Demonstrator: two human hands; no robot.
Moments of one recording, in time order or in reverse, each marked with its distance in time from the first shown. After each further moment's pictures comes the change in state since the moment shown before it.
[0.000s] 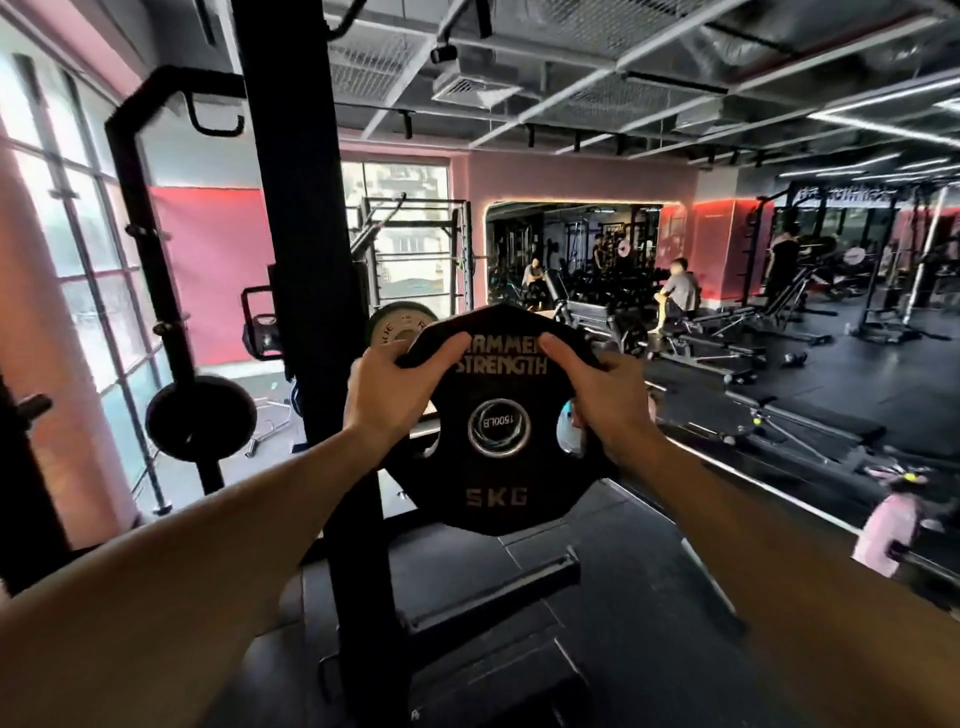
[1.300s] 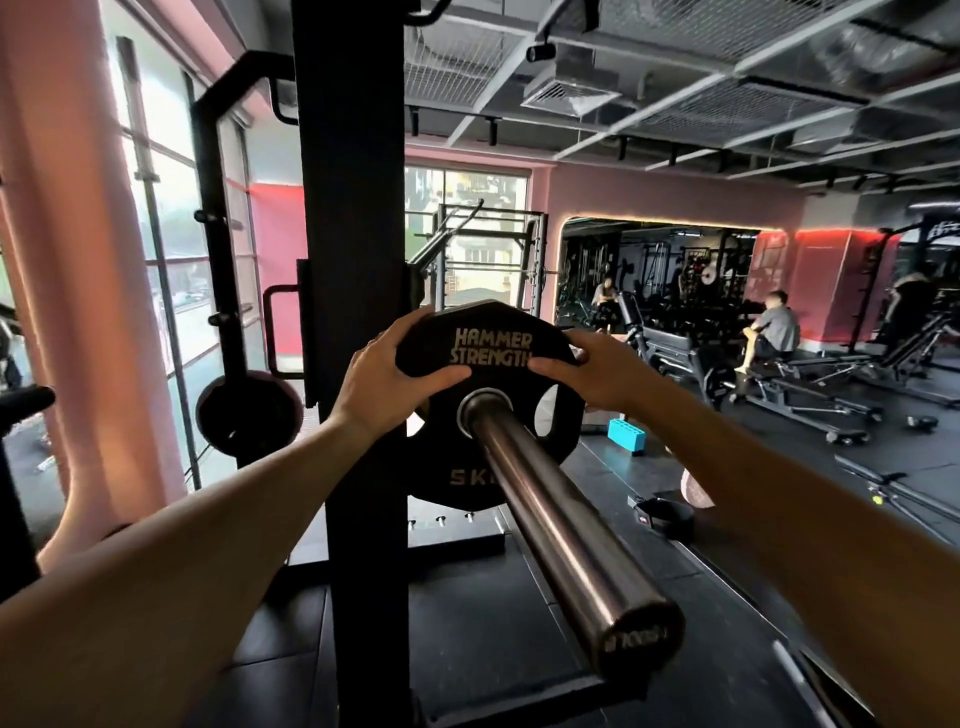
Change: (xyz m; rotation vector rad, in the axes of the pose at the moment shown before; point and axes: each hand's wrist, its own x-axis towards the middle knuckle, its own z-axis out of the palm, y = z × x) left_hand 0.204 -0.158 0.016 0.165 -0.014 0.193; right_hand 0.227 0.058 0.155 -0.557 -0.566 -0.299
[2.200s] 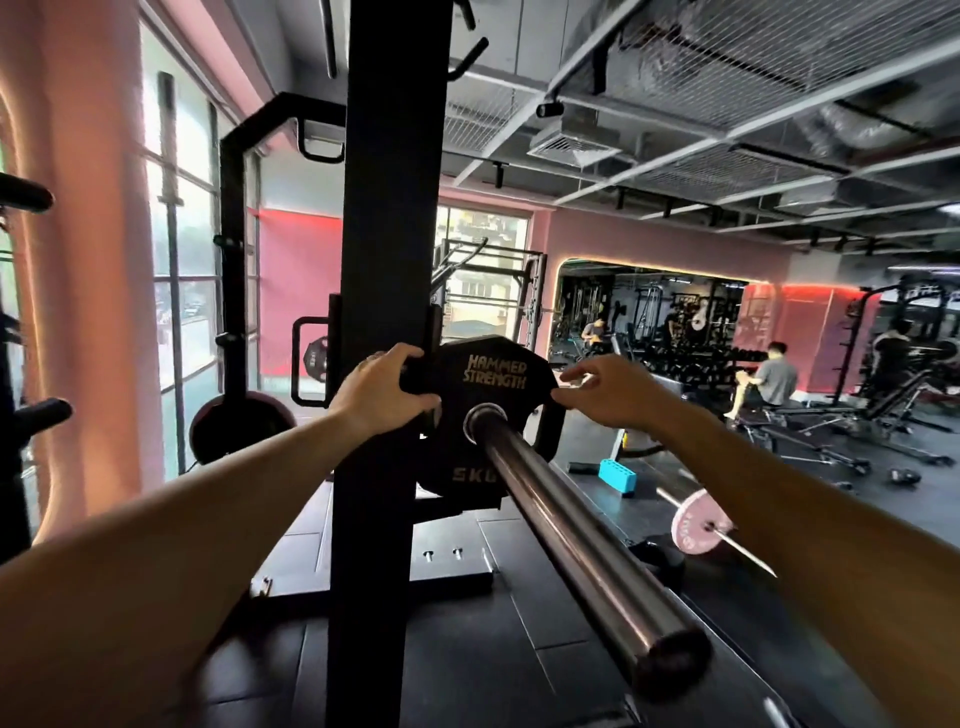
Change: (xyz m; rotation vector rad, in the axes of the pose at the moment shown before) left_hand 0.031 -0.018 -0.045 0.349 -0.119 -0.095; right_hand 0.001 -0.042 -0.020 -0.229 -0.017 0.047
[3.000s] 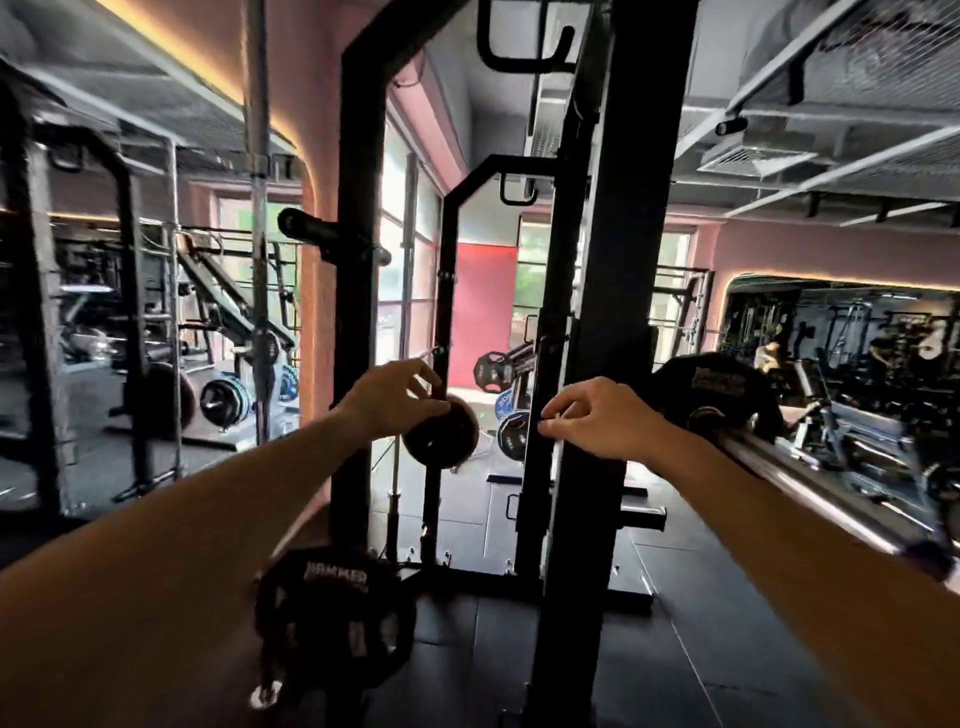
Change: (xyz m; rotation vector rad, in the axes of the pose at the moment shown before) left_hand -0.224 -0.090 -0.299 0.158 0.092 -0.170; right_hand -0.152 -0.296 0.083 0.215 -0.201 -0.340
